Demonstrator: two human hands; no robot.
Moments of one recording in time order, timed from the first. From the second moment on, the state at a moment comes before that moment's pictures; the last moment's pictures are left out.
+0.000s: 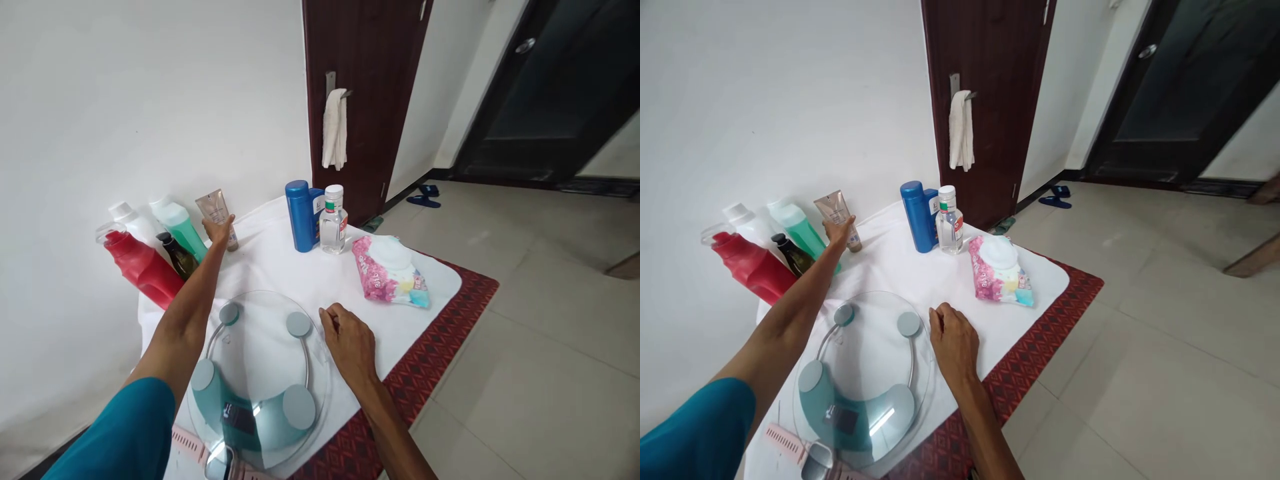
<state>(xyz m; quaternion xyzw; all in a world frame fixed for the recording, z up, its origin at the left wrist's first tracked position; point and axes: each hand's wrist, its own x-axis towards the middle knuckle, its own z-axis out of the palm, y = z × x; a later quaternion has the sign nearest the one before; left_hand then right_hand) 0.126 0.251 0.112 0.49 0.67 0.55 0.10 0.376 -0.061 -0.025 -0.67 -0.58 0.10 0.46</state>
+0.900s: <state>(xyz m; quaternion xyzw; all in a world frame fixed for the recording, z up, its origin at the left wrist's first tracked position) 0.117 -0.029 0.131 0.70 0.44 0.49 0.28 0.367 -0.060 0.012 -0.75 -0.53 0.15 0.37</state>
